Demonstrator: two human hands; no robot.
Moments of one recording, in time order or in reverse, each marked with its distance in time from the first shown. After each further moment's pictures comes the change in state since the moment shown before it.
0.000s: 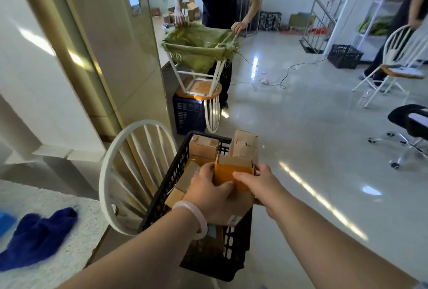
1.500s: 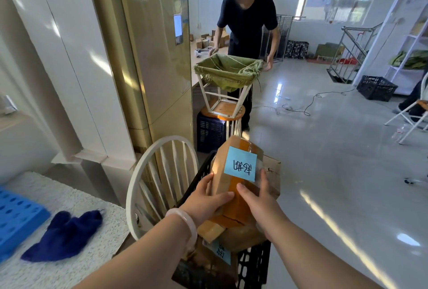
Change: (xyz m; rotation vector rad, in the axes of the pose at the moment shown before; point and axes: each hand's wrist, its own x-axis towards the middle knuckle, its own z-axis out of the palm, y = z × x) left_hand -0.003 -0.017 -0.064 -0.466 -0.136 -0.138; right_hand -0.010 -0.028 0.040 -0.031 -0.109 -0.169
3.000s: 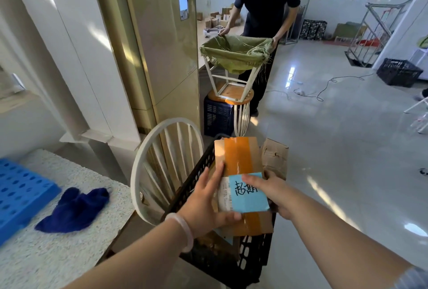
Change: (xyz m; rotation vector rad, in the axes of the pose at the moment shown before) left_hand -0.004 -0.051 0.004 0.622 0.025 0.446; right_hand 0.028 0.014 -0.027 -0.034 -0.218 0.171
